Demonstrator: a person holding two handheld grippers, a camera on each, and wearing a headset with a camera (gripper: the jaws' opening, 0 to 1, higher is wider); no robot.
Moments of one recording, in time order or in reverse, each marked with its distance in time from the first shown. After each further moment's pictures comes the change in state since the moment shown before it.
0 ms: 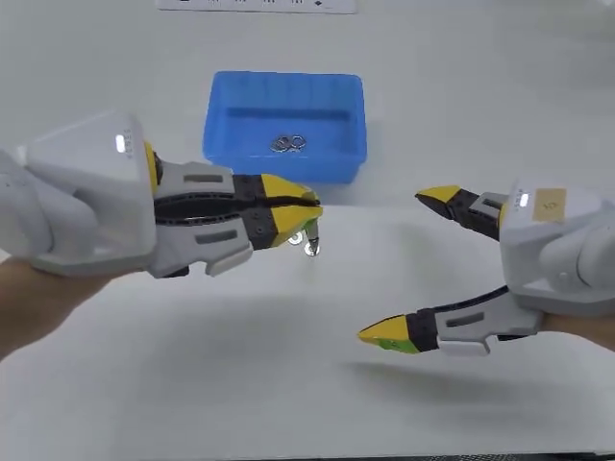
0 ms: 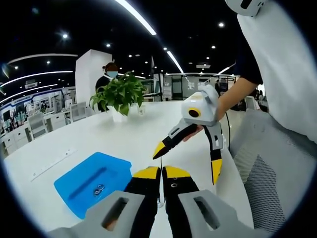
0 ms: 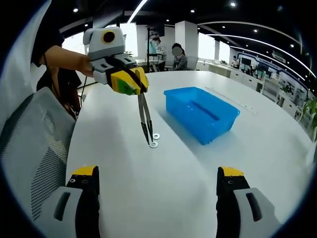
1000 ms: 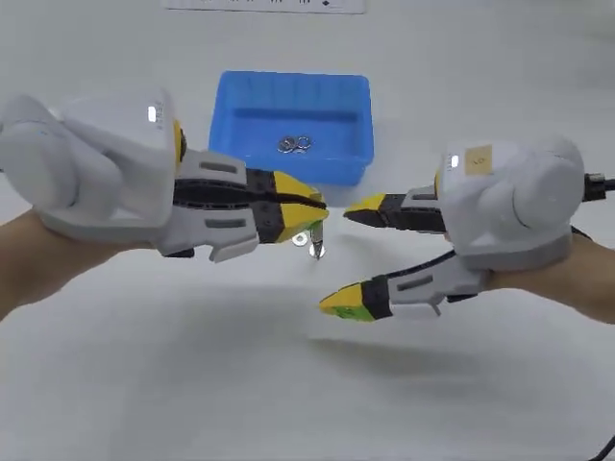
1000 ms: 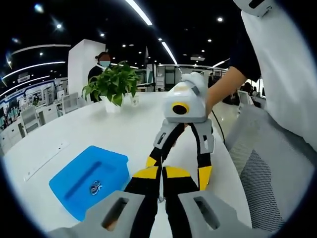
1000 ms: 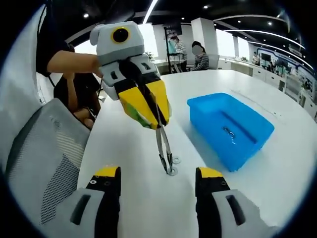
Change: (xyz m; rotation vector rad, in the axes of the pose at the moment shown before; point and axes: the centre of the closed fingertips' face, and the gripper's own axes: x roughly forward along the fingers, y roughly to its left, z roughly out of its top) left arm 0.007 0.003 -0.007 -0.019 0.091 -0.076; right arm 0.045 0.022 0.036 0.001 -0.007 0.249
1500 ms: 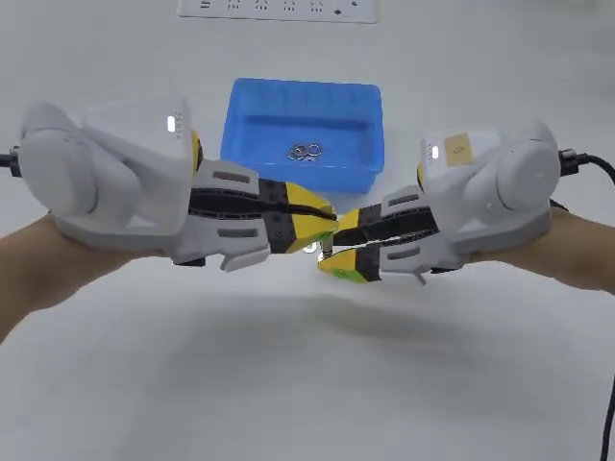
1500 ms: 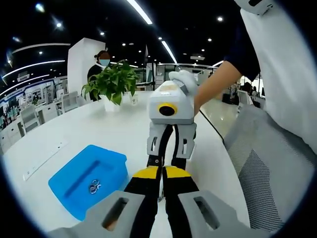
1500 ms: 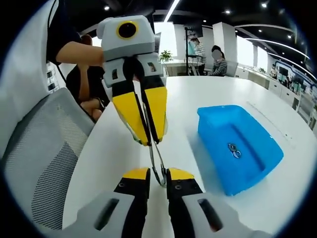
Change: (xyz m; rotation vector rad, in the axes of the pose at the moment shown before) left arm -0.001 -0.003 -0.001 -0.005 0.009 -0.009; right arm 0.009 -0.002 0.011 -0.146 0.024 0.091
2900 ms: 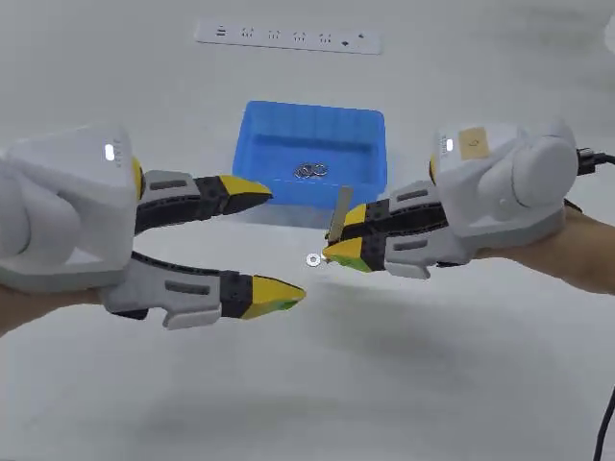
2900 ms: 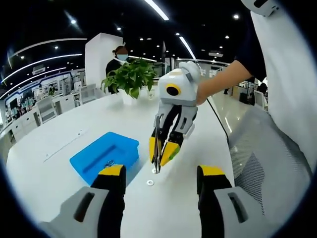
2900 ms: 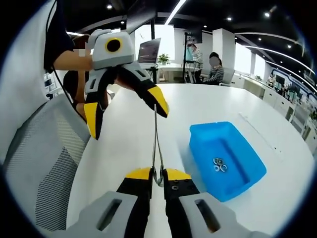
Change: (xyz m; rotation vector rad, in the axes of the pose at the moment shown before) left arm -0.058 -0.006 -0.009 -0.064 0.056 0.182; right arm -0.021 -0.006 0.032 -0.042 -0.028 -0.069
